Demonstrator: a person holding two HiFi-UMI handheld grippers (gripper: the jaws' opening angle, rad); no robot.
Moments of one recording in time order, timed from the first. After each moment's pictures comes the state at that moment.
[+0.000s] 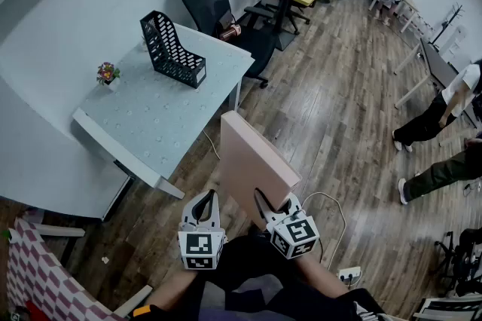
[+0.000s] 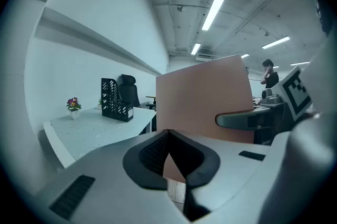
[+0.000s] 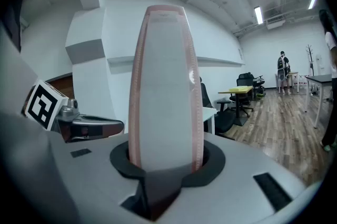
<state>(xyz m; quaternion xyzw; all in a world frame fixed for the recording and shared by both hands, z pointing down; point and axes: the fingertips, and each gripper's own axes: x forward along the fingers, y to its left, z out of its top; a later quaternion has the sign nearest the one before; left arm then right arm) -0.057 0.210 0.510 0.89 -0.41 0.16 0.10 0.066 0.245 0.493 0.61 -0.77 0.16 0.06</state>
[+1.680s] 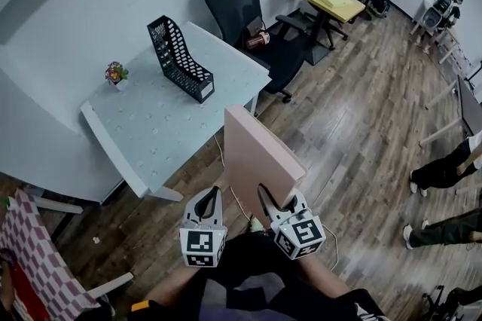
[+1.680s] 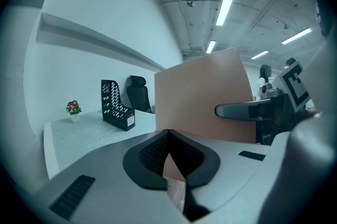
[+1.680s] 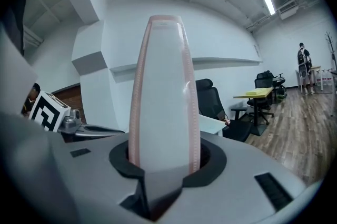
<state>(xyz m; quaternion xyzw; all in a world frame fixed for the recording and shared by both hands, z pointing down) 0.057 0.115 0.496 0.85 -0.49 0.15 0.10 0.183 0.125 0.466 0.53 -0.83 0.14 0.04</state>
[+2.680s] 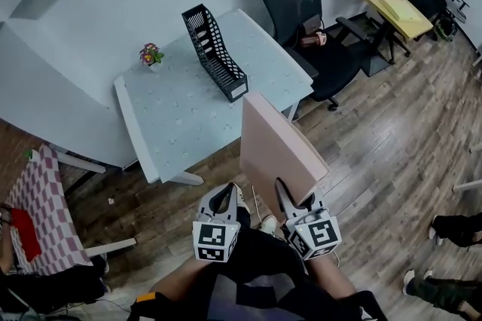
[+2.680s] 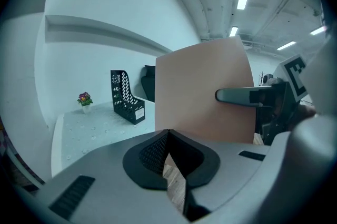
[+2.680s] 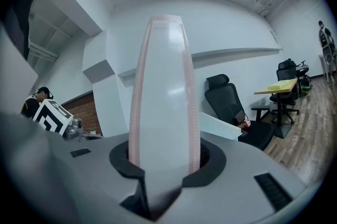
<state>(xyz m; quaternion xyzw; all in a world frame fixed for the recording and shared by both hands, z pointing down) 0.097 0.041 0.518 0.78 -0.58 0.19 0.15 0.225 0.013 0.464 0.43 -0.89 0.15 0.02</state>
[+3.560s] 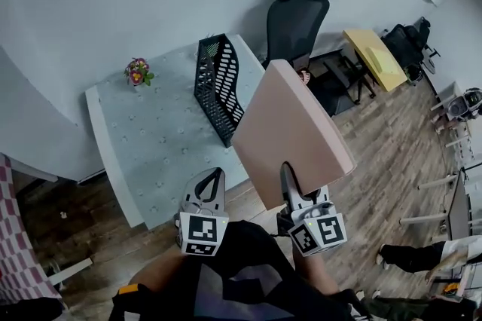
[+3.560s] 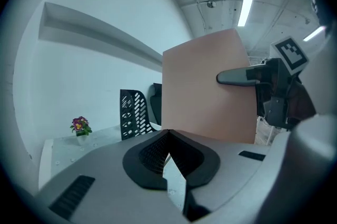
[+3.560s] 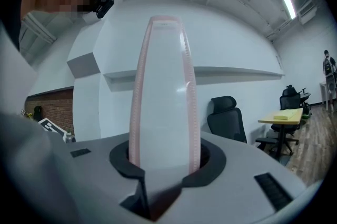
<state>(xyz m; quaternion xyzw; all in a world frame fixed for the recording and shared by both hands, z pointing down) -0.027 -0.152 0.464 0.80 -0.58 0.11 0.09 0.112 -0.175 0.359 0.47 -0.88 0.06 0.00</state>
